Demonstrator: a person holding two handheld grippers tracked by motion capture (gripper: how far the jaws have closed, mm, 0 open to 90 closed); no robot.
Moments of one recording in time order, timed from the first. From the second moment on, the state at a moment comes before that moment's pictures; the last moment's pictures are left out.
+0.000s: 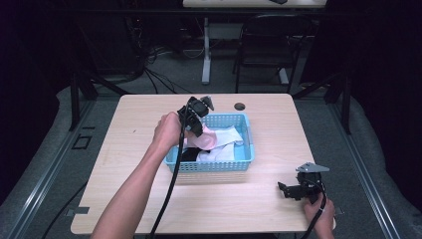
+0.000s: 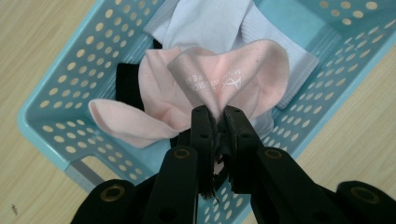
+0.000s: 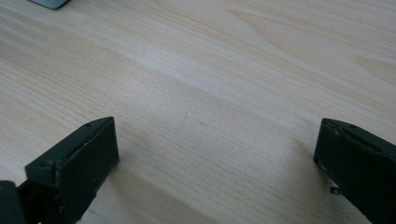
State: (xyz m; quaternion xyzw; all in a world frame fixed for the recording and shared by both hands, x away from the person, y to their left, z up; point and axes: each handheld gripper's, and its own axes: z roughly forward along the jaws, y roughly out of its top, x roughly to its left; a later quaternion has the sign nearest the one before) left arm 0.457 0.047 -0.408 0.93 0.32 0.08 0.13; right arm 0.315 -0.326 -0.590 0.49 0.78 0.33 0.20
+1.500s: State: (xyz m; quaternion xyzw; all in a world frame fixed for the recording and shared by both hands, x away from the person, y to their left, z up) left arm 0.412 0.160 -0.358 0.91 0.37 0.12 0.15; right arm 0.315 -0.326 -0.590 0.49 0.78 0.33 0.20
